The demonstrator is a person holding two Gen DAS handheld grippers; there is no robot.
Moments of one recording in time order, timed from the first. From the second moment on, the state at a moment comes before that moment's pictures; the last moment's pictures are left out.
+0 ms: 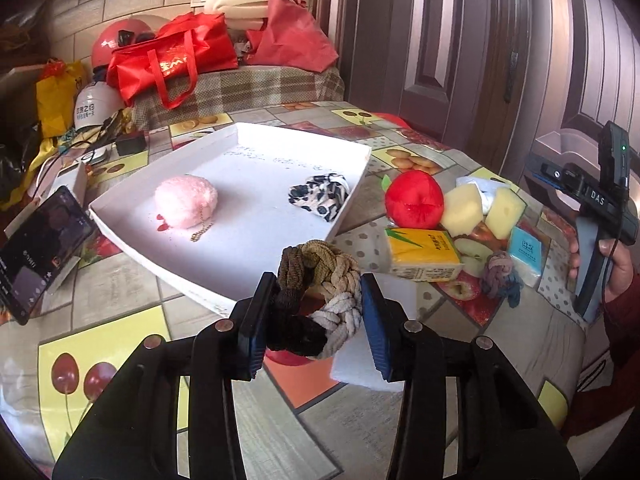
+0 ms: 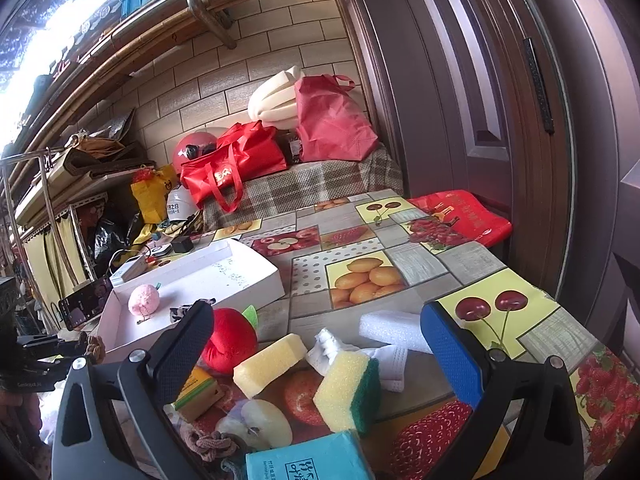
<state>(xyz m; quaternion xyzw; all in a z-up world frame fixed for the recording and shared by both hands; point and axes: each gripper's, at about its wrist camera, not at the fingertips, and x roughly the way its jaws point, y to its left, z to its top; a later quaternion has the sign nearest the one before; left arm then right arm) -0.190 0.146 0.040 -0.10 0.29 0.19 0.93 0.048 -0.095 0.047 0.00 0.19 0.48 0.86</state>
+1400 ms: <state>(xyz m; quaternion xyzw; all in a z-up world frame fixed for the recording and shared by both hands) -0.239 0.151 0.054 -0.08 0.14 0.31 0.93 0.010 -0.094 0.057 0.00 0.11 0.48 0.87</state>
